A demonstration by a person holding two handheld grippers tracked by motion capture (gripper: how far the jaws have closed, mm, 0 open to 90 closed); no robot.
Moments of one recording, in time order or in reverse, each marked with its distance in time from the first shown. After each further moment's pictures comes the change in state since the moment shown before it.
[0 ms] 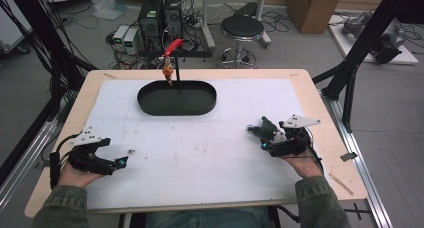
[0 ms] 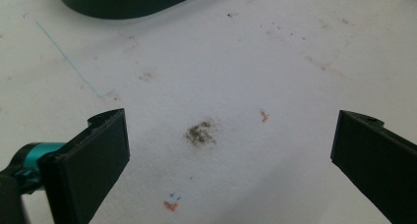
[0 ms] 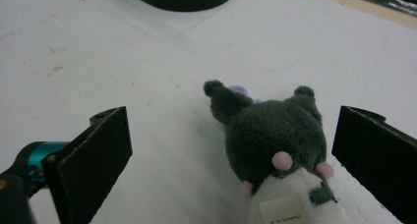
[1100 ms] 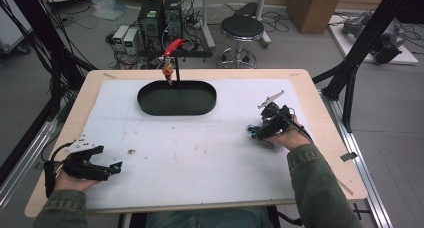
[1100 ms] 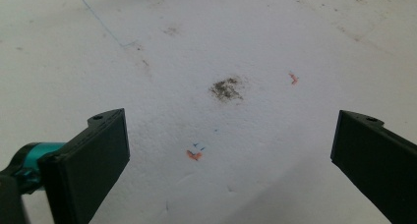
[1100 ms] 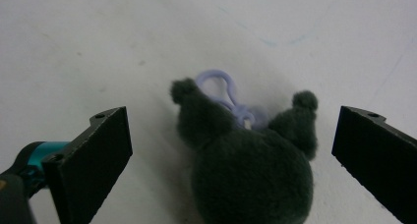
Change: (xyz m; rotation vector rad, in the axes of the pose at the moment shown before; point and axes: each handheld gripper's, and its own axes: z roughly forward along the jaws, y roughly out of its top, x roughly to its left) left arm 0.010 -0.028 -0.003 0.019 0.045 -0.052; right arm -0.015 0.060 0.058 0.432 -0.012 -0.100
